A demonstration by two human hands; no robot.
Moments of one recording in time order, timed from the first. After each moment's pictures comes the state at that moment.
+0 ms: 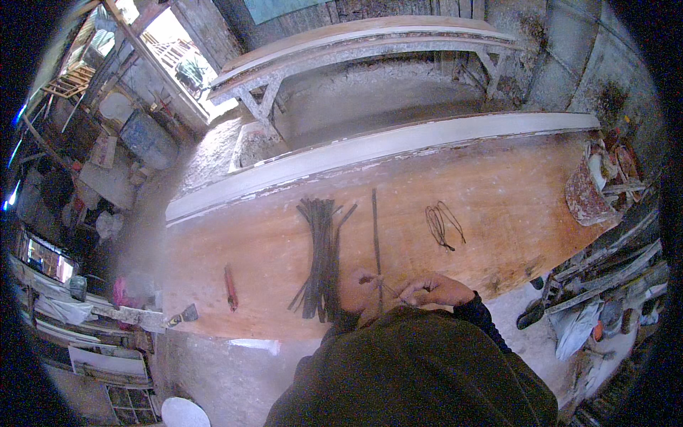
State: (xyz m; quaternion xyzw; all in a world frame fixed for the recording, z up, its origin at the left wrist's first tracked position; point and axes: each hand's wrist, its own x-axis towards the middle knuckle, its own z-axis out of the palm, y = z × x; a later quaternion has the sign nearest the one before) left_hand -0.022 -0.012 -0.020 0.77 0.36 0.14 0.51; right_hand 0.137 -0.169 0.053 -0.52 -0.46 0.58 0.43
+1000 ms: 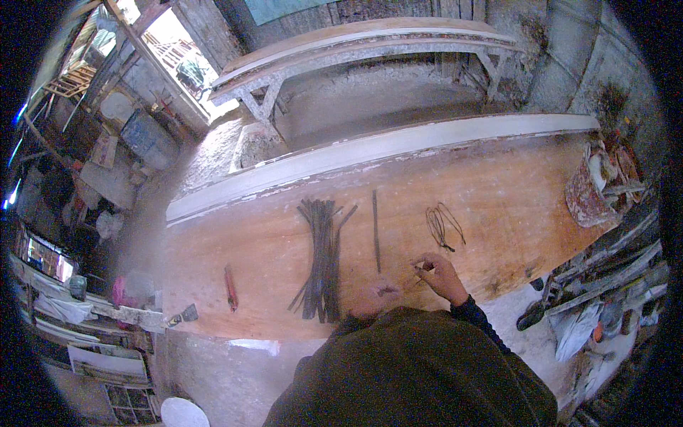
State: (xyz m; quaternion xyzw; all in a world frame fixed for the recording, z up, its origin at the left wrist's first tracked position) left_hand -0.016 -0.029 -0.062 0.73 0.19 0.00 0.66; right_hand 0.136 -0.159 0.028 -0.75 -0.38 0.22 0.49
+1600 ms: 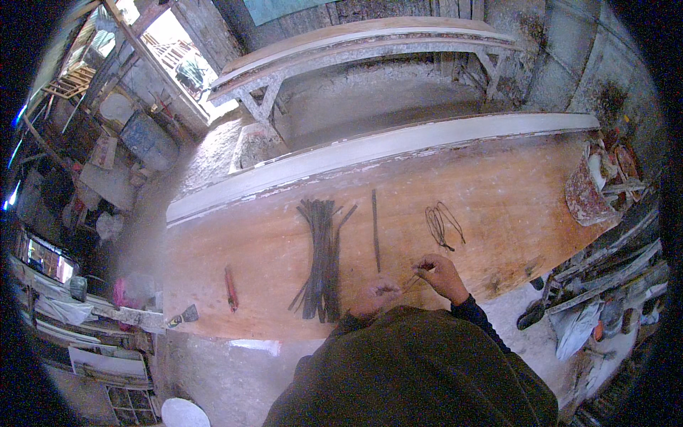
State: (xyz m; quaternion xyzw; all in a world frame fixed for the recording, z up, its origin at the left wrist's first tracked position) left_hand -0.018 -0.027 -0.041 0.74 0.13 0.08 0.66; right_hand 0.141 -0.160 0.027 -0.78 -0.37 0.26 0.44
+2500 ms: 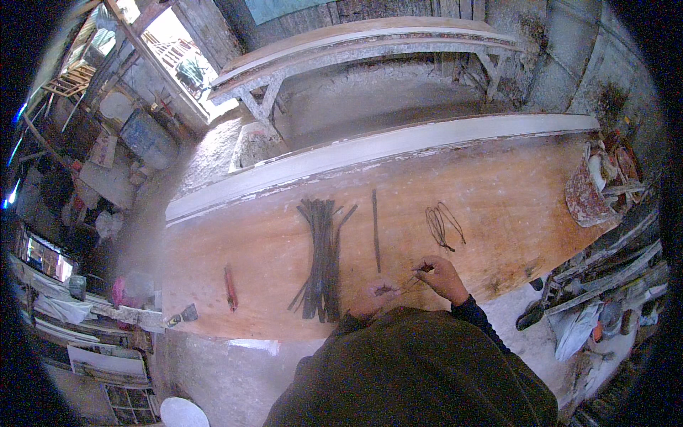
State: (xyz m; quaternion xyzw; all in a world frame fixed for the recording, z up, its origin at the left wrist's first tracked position) left_hand -0.020 -0.029 -0.040 0.68 0.17 0.03 0.71; right_hand 0.142 -0.162 0.014 -0.79 -0.36 0.28 0.42
